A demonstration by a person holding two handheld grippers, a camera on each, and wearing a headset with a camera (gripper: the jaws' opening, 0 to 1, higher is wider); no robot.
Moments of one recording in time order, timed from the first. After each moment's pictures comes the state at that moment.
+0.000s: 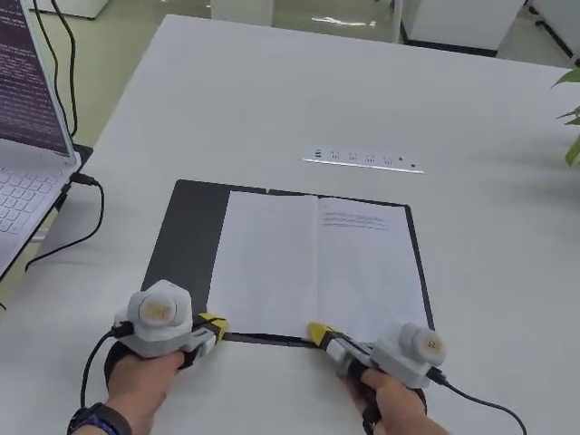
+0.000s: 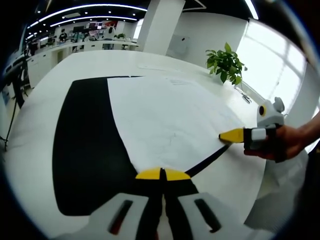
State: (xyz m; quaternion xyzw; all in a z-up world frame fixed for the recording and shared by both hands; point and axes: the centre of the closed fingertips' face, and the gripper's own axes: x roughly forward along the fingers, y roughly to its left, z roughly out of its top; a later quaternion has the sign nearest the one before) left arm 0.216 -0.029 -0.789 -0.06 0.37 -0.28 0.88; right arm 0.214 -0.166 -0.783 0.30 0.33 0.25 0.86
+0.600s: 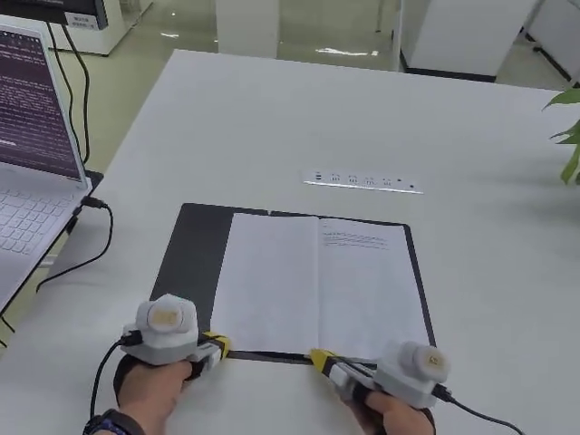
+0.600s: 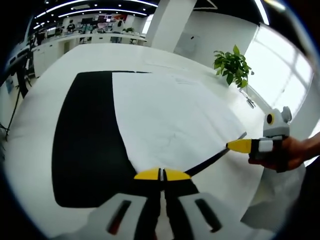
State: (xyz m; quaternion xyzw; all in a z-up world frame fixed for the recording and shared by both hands) left arm 0.212 -0.032 -0.785 -0.08 0.40 -0.25 0.88; right arm 0.192 -0.166 -0.774 0.28 0.34 0.28 0.85
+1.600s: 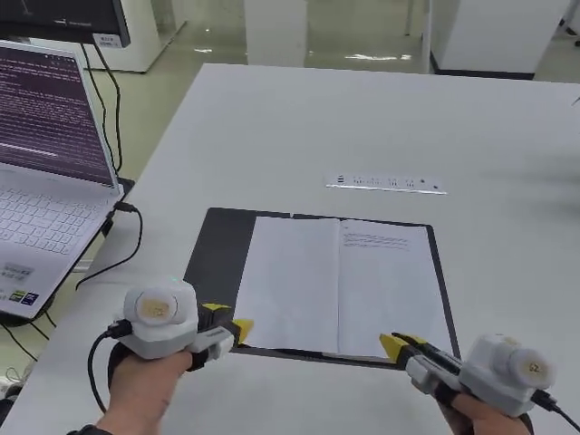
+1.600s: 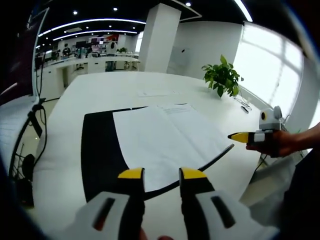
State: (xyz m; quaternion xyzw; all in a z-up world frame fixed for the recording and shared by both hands) left arm 0.200 -0.021 -0.687 -0.04 0.31 -0.26 0.91; right arm 0.196 -0.250 -0.709 0.20 0.27 0.29 0.90
